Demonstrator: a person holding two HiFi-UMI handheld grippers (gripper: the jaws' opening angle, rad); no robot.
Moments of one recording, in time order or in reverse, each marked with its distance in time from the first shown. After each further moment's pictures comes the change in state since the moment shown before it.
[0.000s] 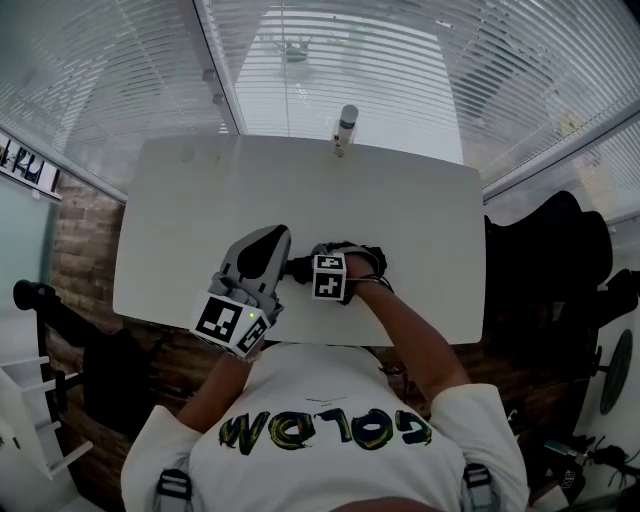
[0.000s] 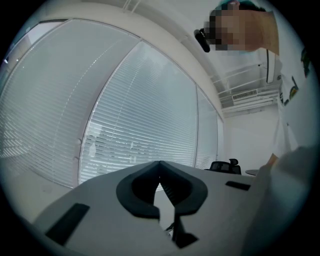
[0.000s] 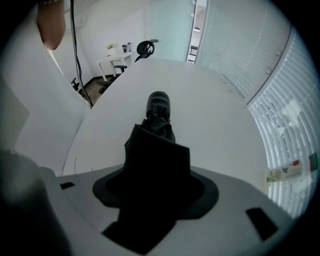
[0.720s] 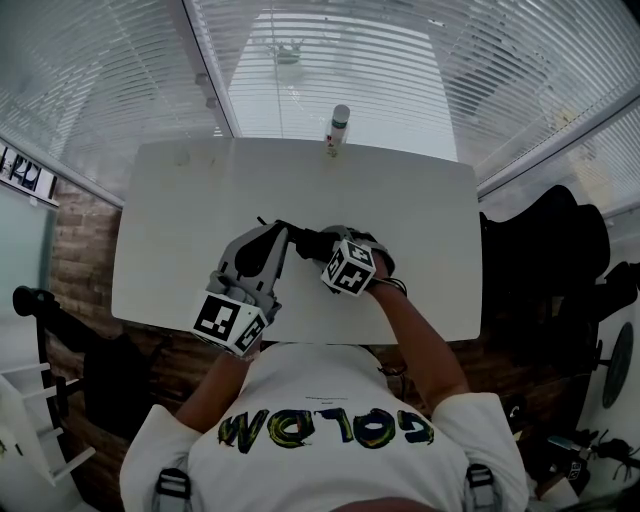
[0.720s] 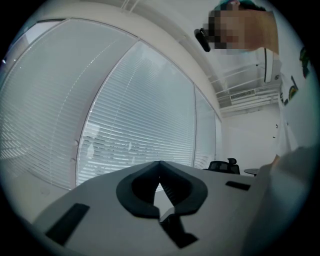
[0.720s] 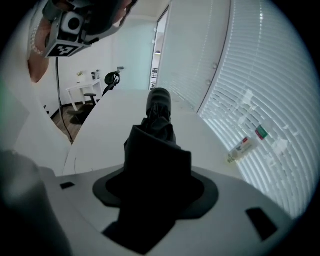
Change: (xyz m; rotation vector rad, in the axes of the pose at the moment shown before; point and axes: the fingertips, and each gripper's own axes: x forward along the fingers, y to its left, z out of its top) left arm 0.004 -0.010 0.003 0.014 -0.002 -0.021; right arm -0.083 -0.051 -0.009 0.298 -0.227 -0.272
